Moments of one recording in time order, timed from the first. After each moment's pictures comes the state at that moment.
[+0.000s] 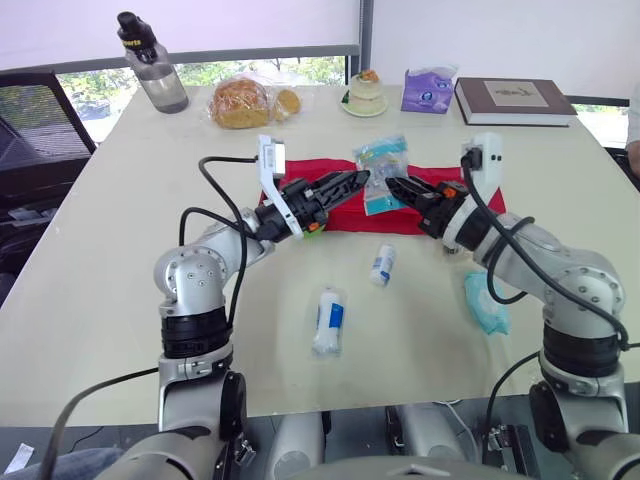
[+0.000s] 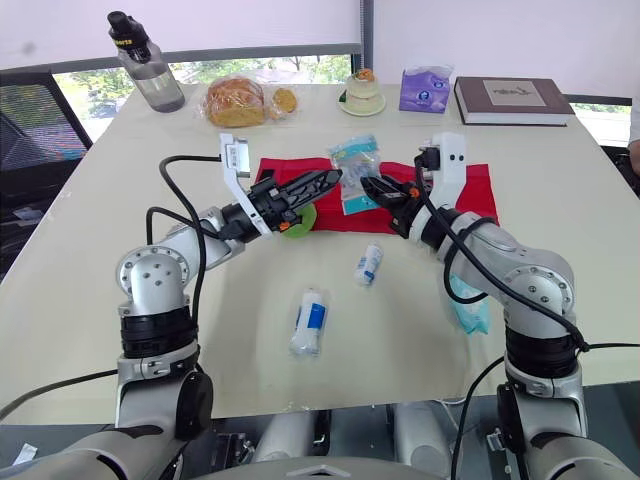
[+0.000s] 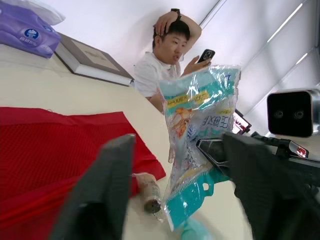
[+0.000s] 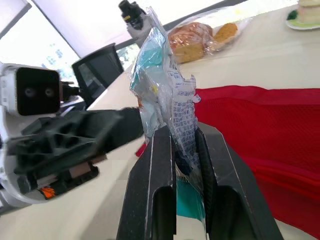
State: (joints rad) left arm -0.60 0.30 0.25 -0.16 -0.98 1.01 -0.46; right arm -0.55 -0.34 -0.09 -0.43 1.21 0.98 -0.17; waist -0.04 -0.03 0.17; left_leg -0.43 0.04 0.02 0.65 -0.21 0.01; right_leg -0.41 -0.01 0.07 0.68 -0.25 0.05
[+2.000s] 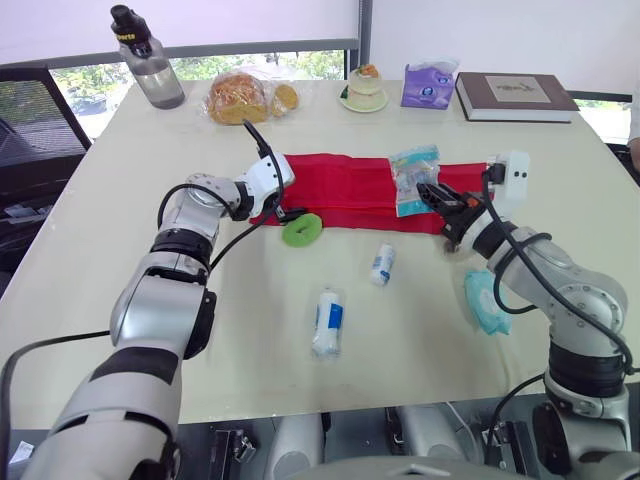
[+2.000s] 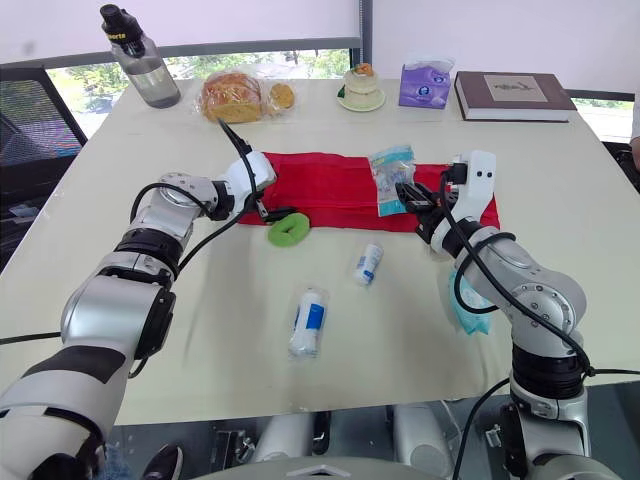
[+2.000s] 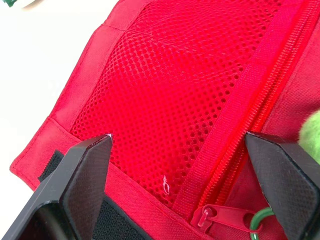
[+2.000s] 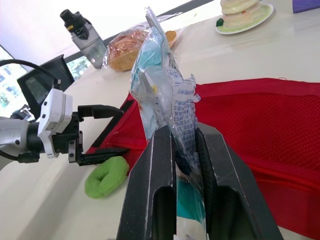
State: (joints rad) left arm -1.10 0.54 -0.19 1.20 0.18 -0.25 -0.87; right arm -0.45 -0.30 -0.14 -0.45 1.02 0.92 -0.11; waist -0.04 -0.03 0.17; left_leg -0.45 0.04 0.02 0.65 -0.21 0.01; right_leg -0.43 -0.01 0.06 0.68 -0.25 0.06
